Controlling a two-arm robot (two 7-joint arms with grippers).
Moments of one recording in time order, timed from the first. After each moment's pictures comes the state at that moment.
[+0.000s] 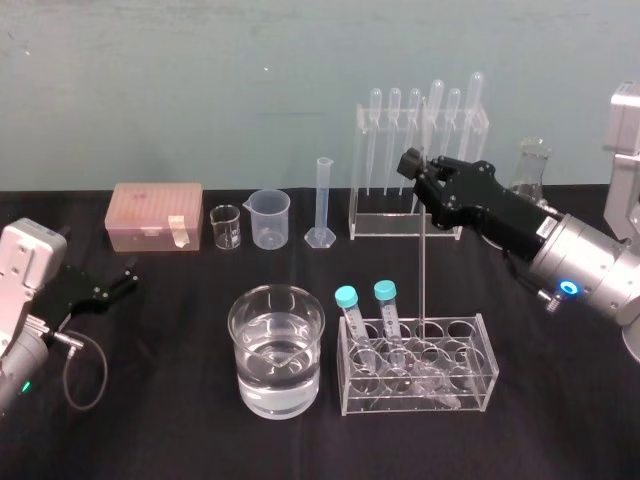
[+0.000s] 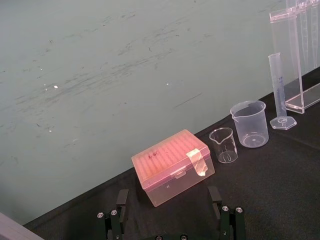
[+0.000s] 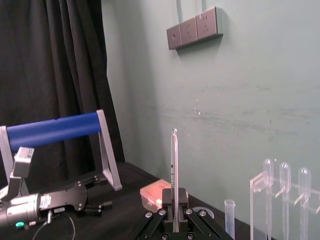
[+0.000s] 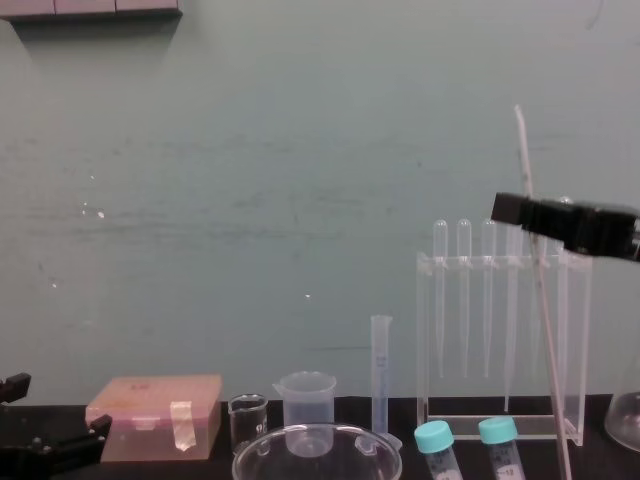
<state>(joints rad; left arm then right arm) -0.20 0.60 0.45 -1.41 -0.25 -0.12 0.03 0.34 0.57 -0.39 -1.51 0.77 -0.04 0.58</state>
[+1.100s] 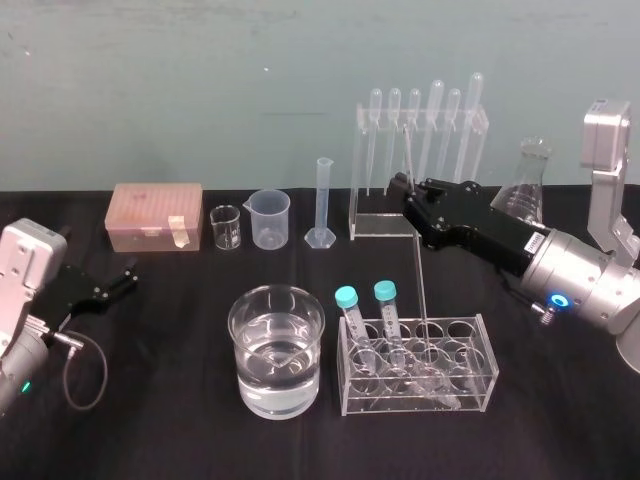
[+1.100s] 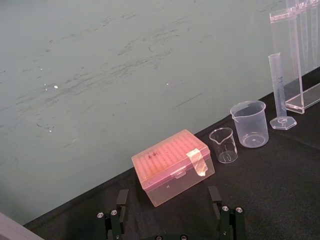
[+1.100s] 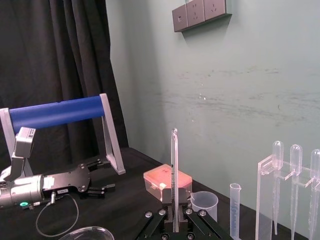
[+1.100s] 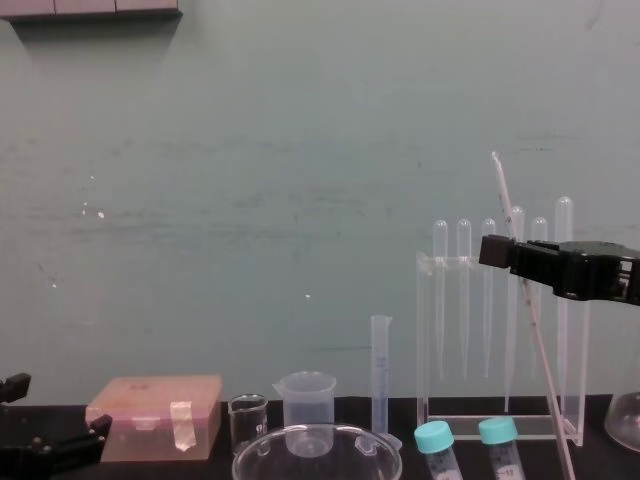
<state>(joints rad) -0.20 0.60 0.45 -1.41 -0.25 -0.12 0.03 0.35 0.56 -0.41 -1.47 0.72 -0.02 0.62</state>
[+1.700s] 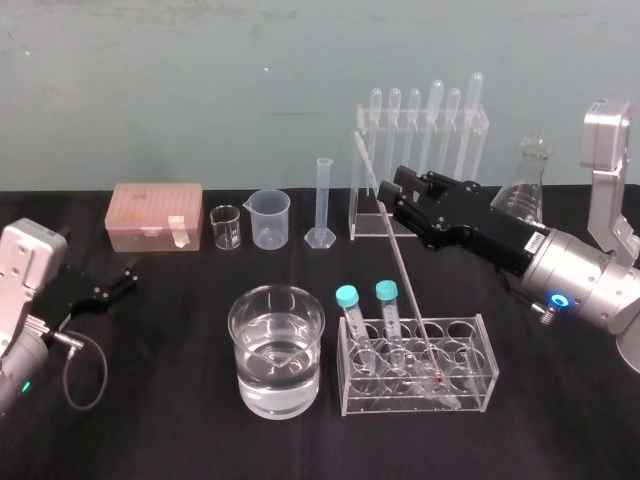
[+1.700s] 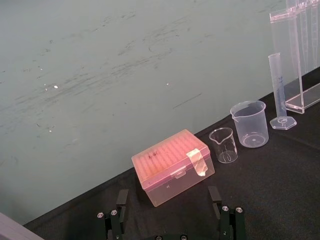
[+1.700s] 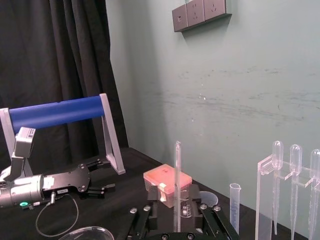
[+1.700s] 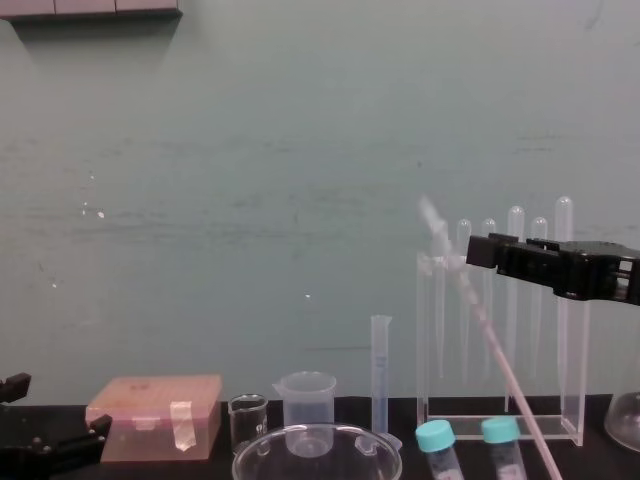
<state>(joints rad) -0.20 0.60 0.45 -1.41 -0.25 -0.12 0.03 0.35 0.56 -0.41 -1.47 0.72 -0.02 0.62</state>
